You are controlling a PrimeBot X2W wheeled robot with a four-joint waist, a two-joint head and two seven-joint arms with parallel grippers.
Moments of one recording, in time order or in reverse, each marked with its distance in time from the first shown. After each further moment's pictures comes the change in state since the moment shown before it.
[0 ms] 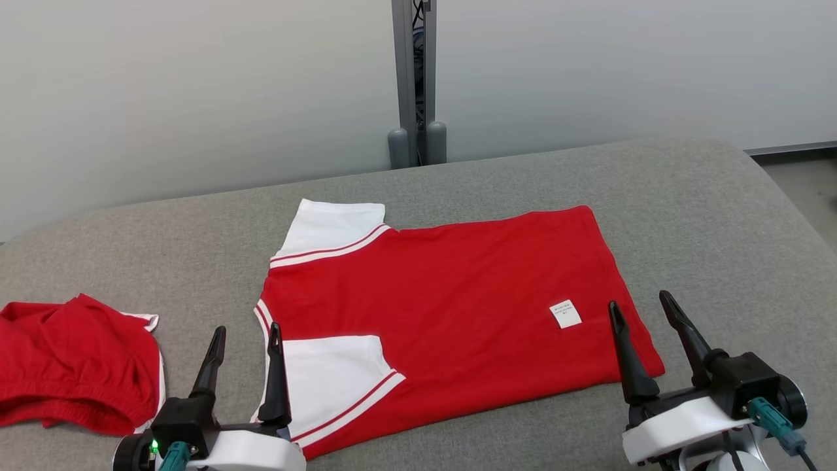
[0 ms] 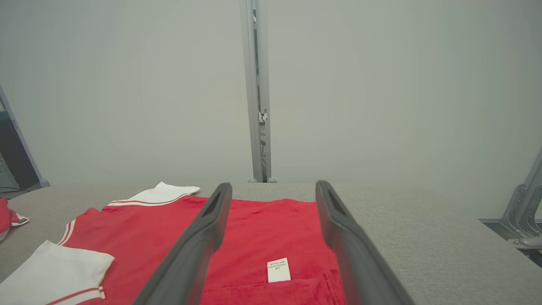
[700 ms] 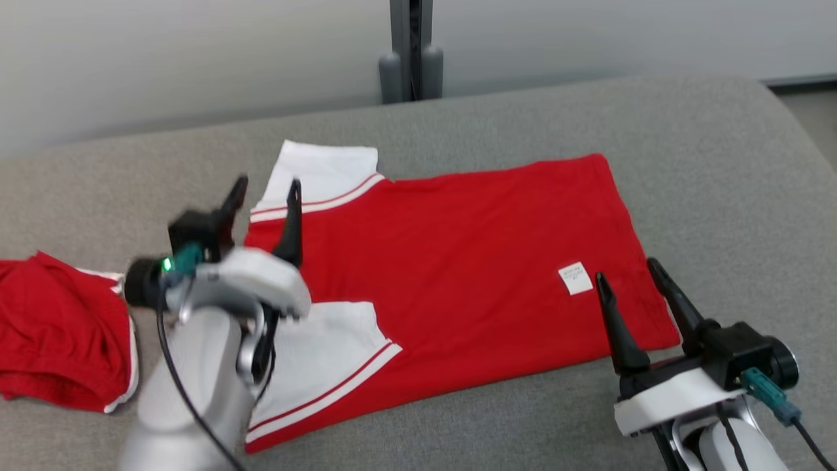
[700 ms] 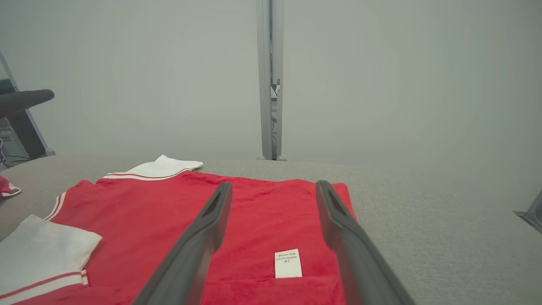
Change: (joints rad) left arm -0.512 -0.009 -0.019 0.402 -0.007 -0.124 0.076; right arm -0.071 -0.026 0.047 -0.001 0.010 0.000 0.000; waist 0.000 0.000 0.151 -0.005
